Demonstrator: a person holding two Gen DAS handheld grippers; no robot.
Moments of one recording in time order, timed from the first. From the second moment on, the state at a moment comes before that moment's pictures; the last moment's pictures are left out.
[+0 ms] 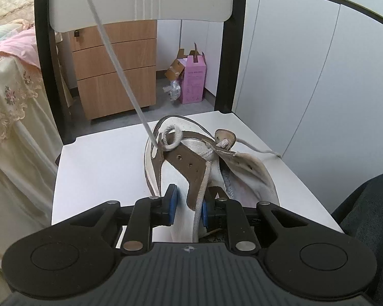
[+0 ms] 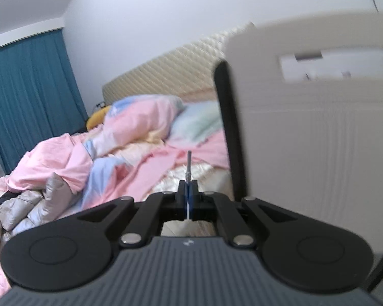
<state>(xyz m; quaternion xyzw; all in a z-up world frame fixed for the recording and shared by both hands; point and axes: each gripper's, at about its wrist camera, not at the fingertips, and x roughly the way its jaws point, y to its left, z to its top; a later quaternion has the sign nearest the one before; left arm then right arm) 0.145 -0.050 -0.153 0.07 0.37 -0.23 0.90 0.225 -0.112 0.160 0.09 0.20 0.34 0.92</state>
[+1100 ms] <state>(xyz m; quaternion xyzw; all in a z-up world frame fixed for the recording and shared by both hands) 0.153 -0.029 -0.147 -0.03 0.39 -0.21 0.89 0.189 -0.177 0.063 0.15 0.34 0.30 0.88</state>
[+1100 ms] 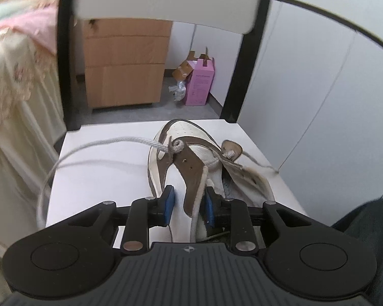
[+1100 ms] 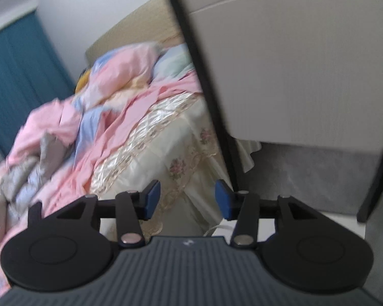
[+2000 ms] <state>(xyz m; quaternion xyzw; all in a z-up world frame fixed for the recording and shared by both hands) 0.197 0.060 -0.176 -0.45 0.41 -0.17 0.78 0.162 -0.326 -0.159 0.58 0.41 0.08 0.70</state>
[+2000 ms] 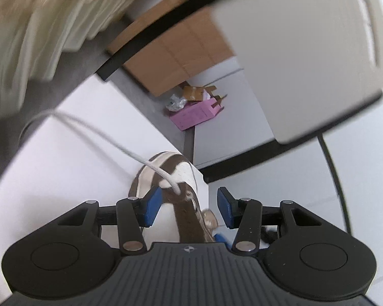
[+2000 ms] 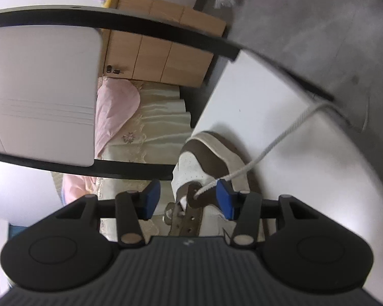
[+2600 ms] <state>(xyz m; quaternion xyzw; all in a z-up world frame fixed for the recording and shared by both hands) 0.219 0.060 -0.200 -0.50 0.38 -0.15 0.76 0.172 -0.316 -0.157 0.53 0.34 0.00 0.77</state>
